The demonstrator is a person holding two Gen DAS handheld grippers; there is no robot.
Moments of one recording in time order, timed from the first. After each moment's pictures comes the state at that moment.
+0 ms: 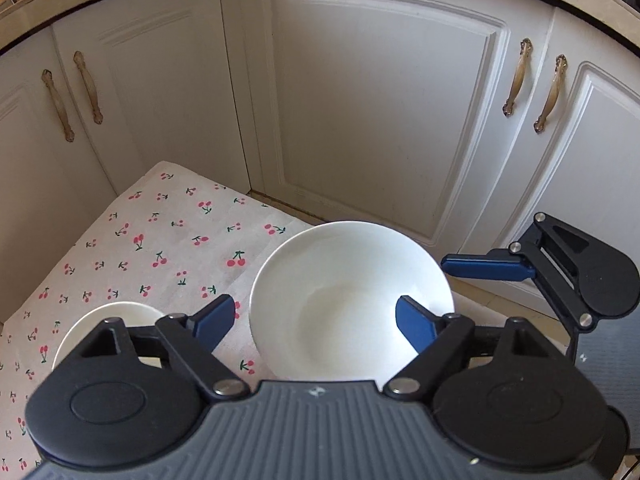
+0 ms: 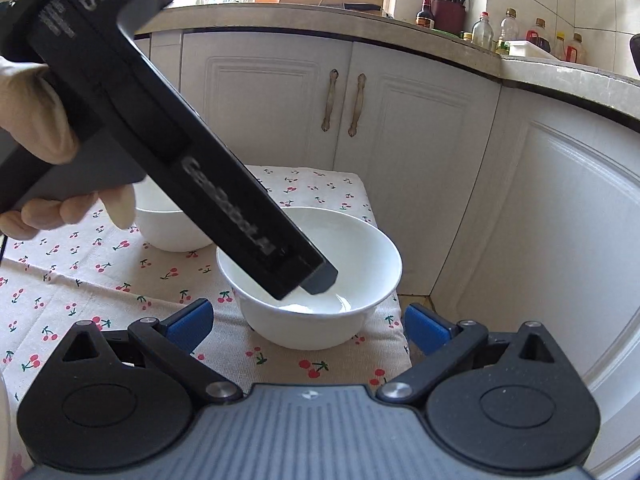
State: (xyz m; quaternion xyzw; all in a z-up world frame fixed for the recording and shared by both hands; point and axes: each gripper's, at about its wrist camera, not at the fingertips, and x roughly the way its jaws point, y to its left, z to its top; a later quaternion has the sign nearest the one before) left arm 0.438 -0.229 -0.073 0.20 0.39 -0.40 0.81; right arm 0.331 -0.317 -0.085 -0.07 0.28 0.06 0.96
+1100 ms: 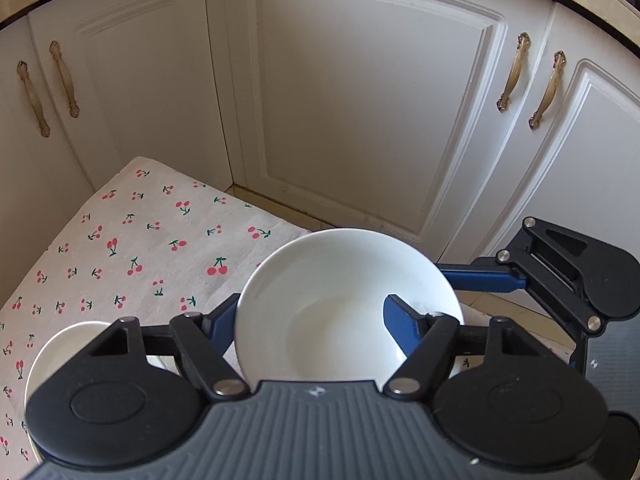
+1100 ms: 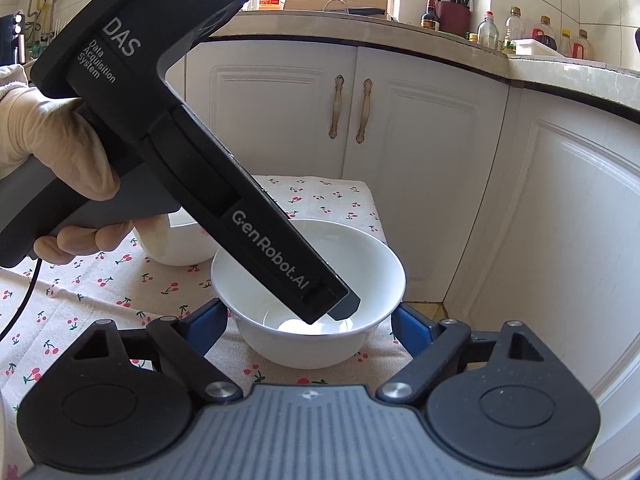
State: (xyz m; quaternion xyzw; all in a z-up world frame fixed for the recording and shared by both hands) left arm 0.452 -0.243 -0.084 0.20 0.40 -0.42 0.79; right arm 0.342 -0.329 -0.082 -0.06 0.27 0.08 0.96
